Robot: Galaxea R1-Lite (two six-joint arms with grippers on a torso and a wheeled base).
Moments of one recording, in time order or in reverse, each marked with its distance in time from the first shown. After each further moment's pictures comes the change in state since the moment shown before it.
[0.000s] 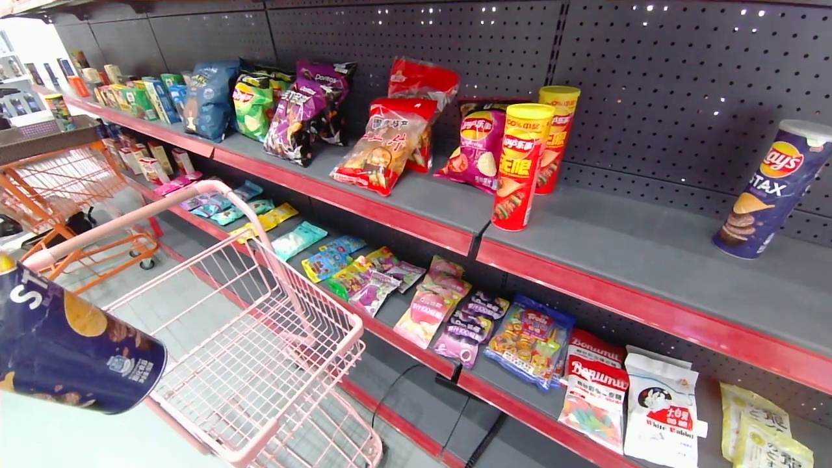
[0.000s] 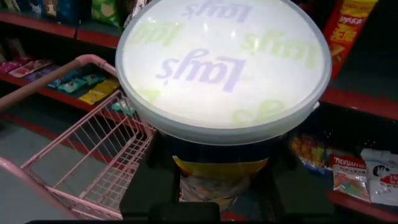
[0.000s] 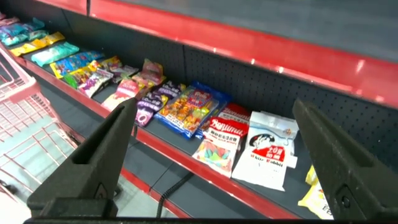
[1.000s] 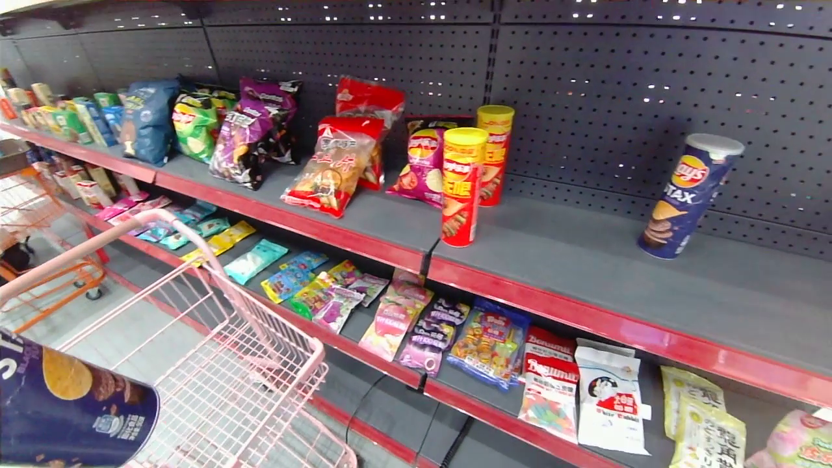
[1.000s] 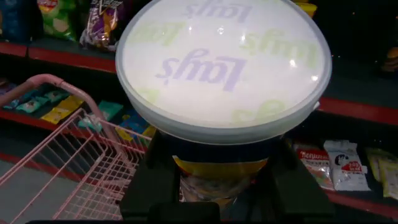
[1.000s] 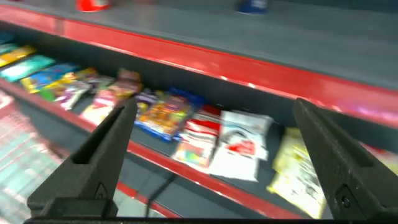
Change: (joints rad) left arm -0.004 -0.177 0.022 0.140 -0.011 0.006; right arm 0.000 0.000 0.000 0.000 0.000 0.003
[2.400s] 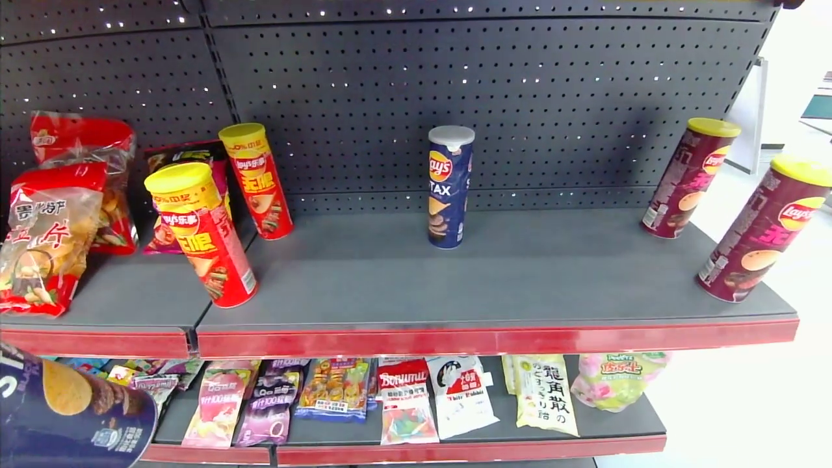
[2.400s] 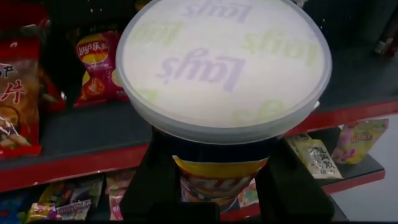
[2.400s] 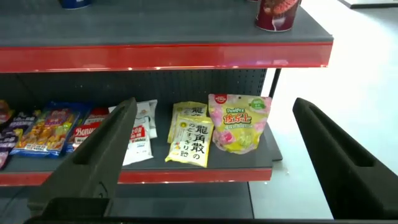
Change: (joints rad) left arm -0.005 -0.047 0.008 0.034 -0.019 0.051; right arm 0.000 0.000 0.000 0.000 0.003 -0.009
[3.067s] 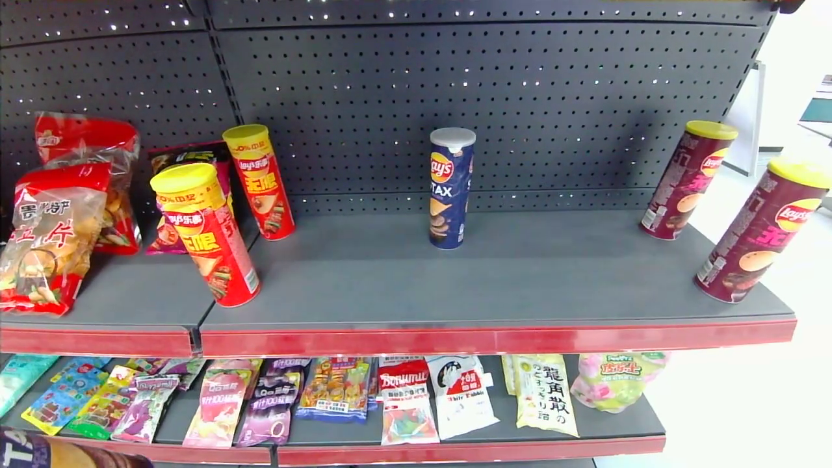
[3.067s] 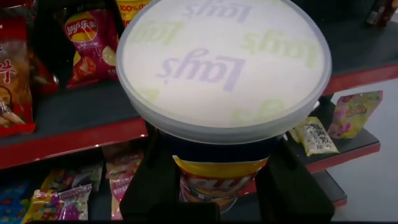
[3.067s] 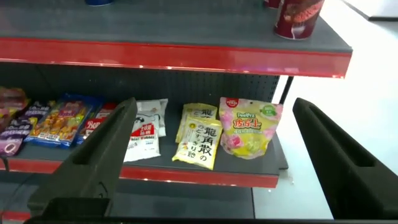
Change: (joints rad) left arm -0.033 -0.155 0.039 0.170 -0.001 0.070; right arm 0.003 0.004 -0.001 -0.004 0.072 -0.034
